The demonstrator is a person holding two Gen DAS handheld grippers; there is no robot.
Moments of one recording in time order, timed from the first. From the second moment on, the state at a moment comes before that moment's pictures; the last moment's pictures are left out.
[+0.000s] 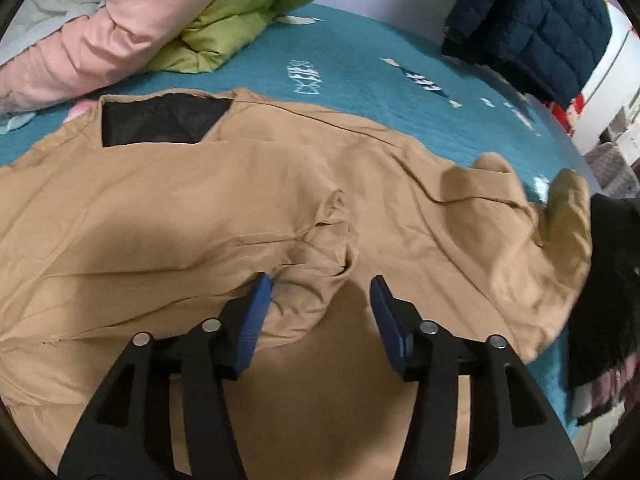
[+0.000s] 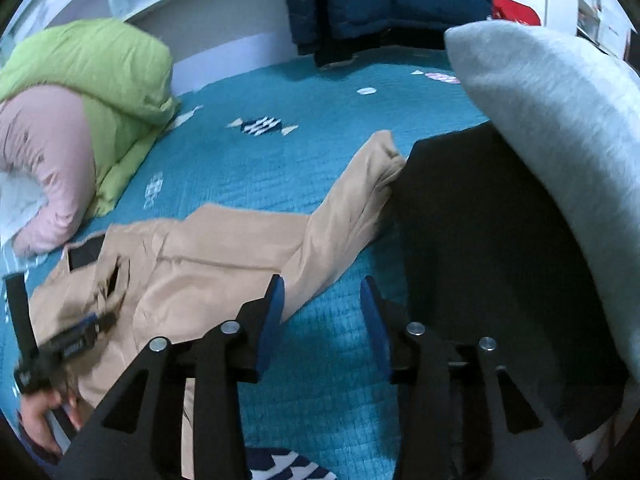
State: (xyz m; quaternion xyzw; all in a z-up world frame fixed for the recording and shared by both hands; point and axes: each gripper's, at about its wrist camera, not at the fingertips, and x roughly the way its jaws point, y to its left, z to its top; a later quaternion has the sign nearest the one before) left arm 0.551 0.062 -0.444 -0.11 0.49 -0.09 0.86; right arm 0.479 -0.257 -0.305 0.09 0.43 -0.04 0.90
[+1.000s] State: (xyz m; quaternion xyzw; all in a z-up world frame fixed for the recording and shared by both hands) left arm 0.441 0.279 -0.413 -0.19 0.46 0.07 0.87; right arm 0.526 -0.176 -0.232 0.14 0.29 0.01 0.95
